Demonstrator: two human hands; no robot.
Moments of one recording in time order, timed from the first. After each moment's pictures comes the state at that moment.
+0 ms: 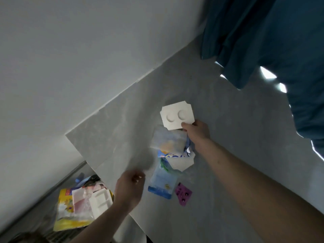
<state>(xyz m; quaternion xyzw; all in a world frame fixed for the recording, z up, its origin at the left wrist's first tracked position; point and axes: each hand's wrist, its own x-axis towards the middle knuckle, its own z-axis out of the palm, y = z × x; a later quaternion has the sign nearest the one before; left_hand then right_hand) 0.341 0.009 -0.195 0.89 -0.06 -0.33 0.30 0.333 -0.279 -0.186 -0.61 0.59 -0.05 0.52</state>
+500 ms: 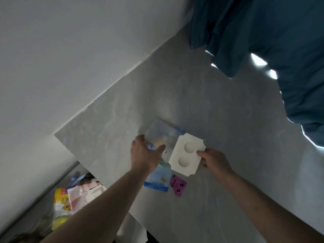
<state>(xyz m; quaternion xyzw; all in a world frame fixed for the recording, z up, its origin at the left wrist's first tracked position) 0.362 -0.093 -0.177 0.87 -0.04 -0.36 0.33 0.189 -0.260 -0.168 -0.59 0.60 0.09 0.53</state>
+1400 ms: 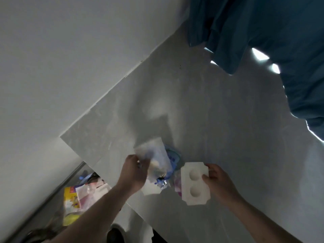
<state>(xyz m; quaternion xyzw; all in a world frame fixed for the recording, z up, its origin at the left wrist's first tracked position) 0.359 -0.031 -0.165 0.86 -0.12 -0.42 0.27 0.124 -0.220 -0.173 -0.65 0.57 0.11 0.49</state>
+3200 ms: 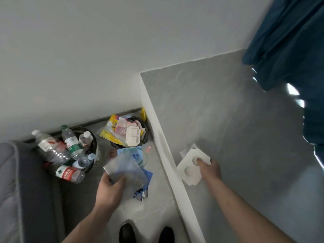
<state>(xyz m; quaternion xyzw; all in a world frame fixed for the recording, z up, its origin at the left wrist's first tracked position) 0.058 0.276 -0.074 0.79 0.27 -0.23 0.50 0.026 -0.053 -0.148 -0.68 0.54 0.03 0.49</state>
